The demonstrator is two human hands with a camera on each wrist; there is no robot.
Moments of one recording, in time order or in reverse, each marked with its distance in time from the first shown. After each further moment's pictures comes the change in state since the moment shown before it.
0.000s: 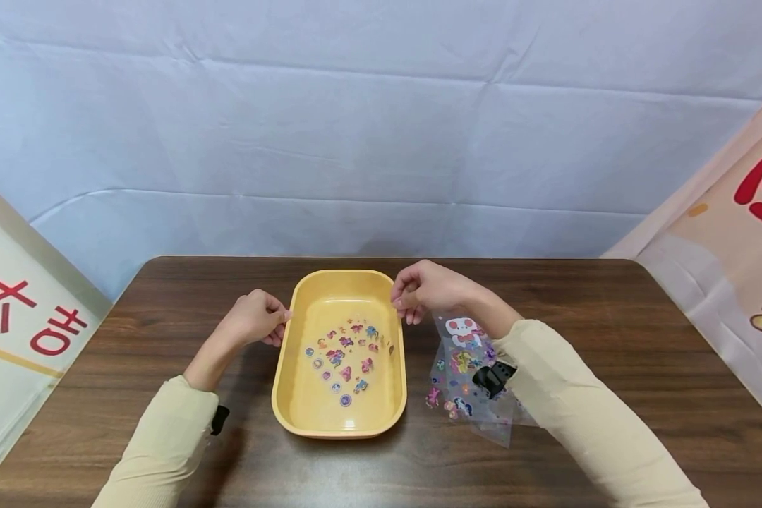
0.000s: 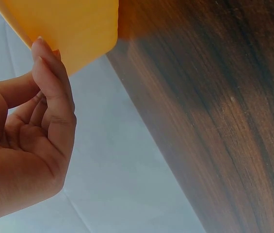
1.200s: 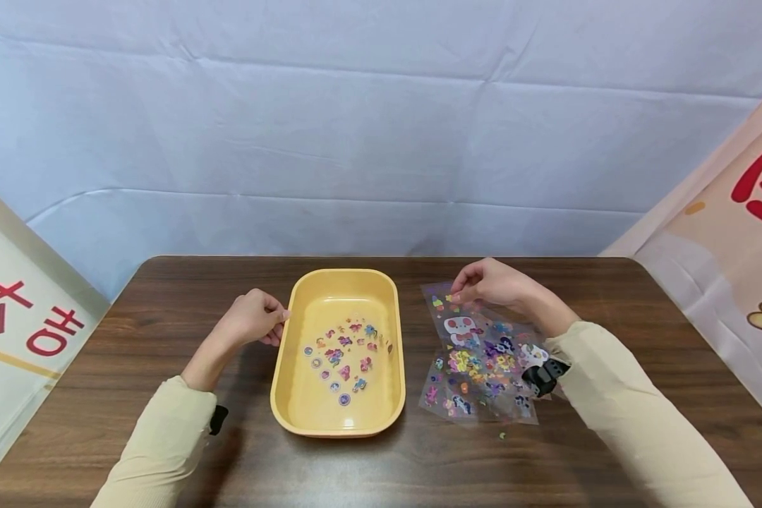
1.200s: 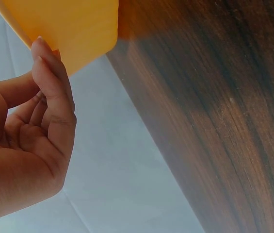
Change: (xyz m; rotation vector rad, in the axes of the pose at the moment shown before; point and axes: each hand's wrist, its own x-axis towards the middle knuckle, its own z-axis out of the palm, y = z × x) left_hand 0.001 -0.003 -0.002 0.005 0.002 -0.006; right_hand -0.040 0.051 -0.055 -0.066 0.157 0.097
